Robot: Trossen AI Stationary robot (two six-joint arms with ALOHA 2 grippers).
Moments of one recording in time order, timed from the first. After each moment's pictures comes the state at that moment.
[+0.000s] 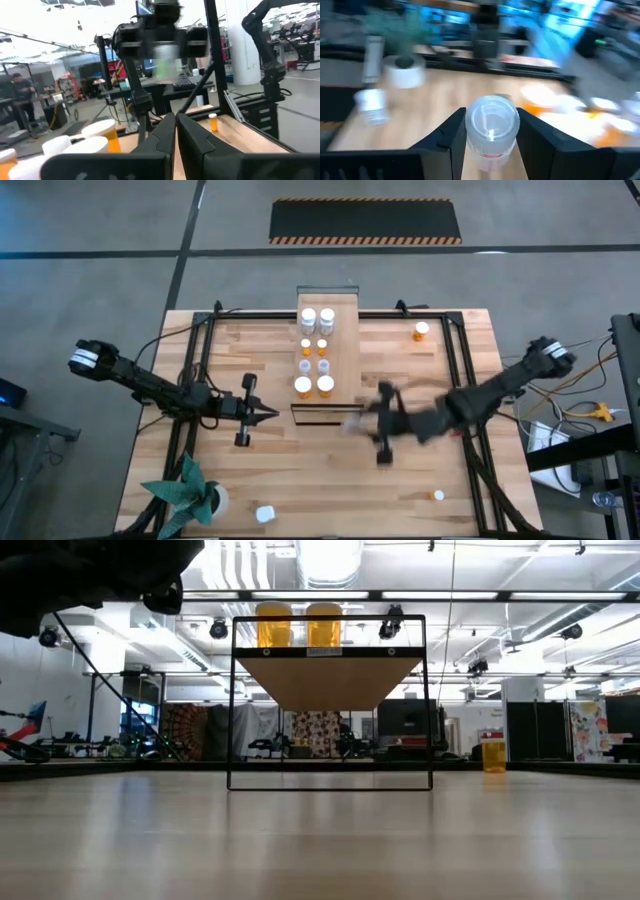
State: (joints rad) left arm -0.28 1.03 0.17 1.10 -0.14 0.22; right arm 0.47 1.33 1.09 -0.12 0.52 0.03
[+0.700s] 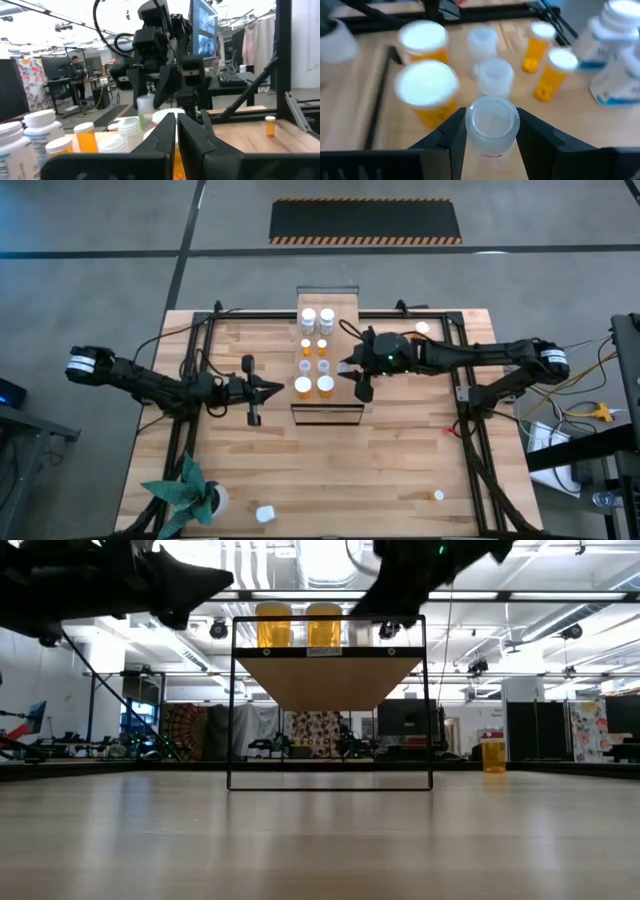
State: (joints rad) left arm -0.11 1.03 0.20 1.07 -0.22 0.17; right arm -0.13 1.38 1.03 -0.17 0.00 0.00
